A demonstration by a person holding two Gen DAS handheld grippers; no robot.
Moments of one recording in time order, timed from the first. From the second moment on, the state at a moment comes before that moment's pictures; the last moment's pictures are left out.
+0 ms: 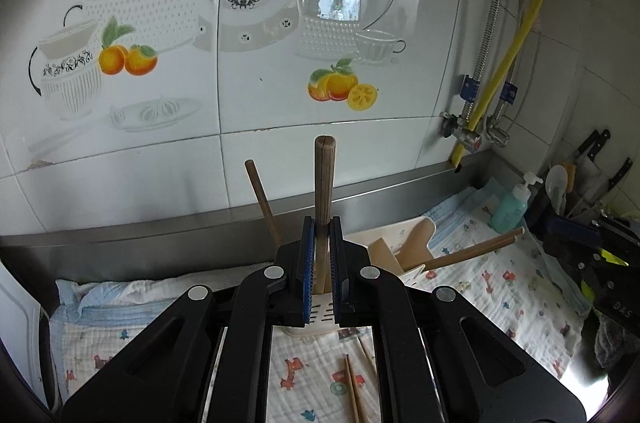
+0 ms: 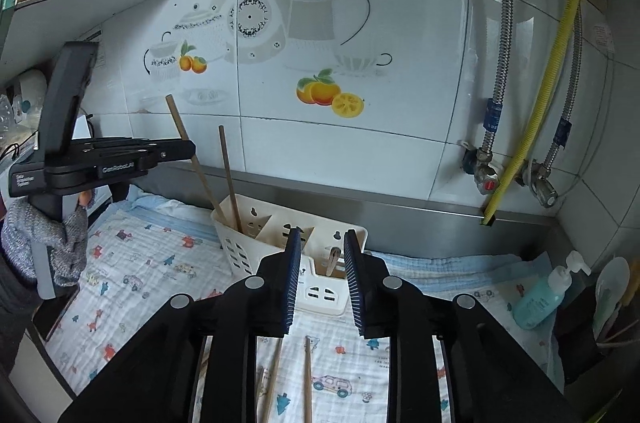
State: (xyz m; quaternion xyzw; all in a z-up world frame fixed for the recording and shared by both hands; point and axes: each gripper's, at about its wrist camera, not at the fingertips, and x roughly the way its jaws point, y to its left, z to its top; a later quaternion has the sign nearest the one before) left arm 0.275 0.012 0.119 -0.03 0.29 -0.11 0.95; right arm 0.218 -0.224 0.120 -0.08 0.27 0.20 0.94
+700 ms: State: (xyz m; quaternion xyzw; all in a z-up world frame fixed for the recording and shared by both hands) left arm 0.232 0.020 0.121 -0.04 0.26 -0.09 0.96; right arm 0.146 -0.256 0.040 -0.03 0.30 0.18 0.94
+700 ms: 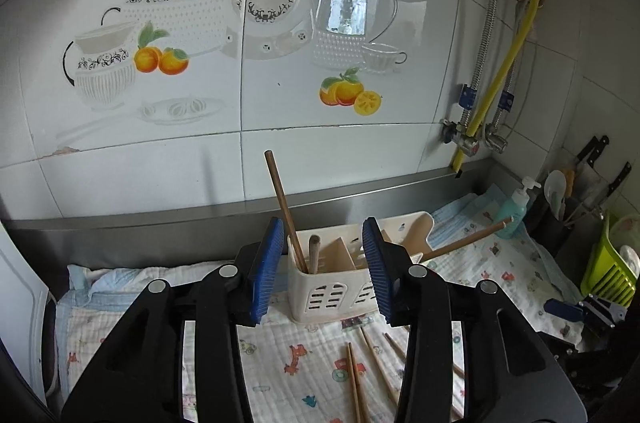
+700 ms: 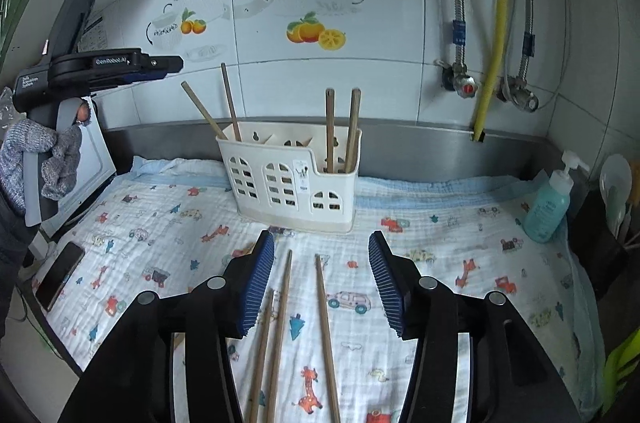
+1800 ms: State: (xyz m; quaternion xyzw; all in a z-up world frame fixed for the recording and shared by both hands) left arm 0.095 0.010 -0.066 -0.02 0.39 -0.04 0.92; right arm 0.090 -0.275 -0.056 0.02 0.36 0.16 0.92
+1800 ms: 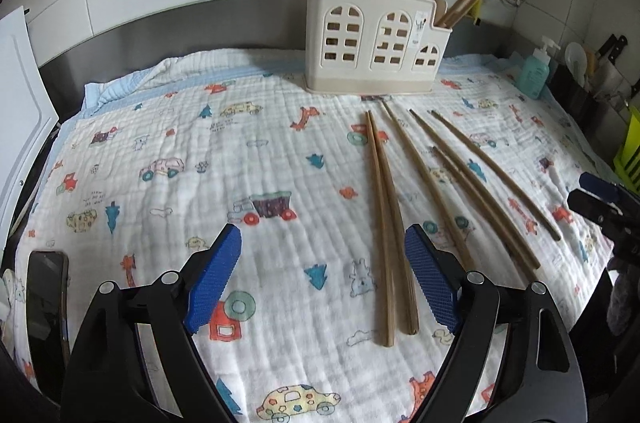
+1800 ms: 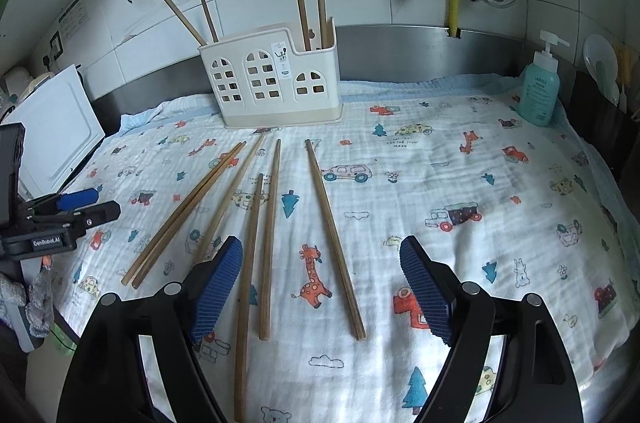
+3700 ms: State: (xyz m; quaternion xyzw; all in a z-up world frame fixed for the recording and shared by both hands) left arm 0.129 -0.027 -0.105 0.02 0.43 -0.08 0.90; right arm 0.112 -0.265 -0.082 -0.02 0.39 0.17 0.90
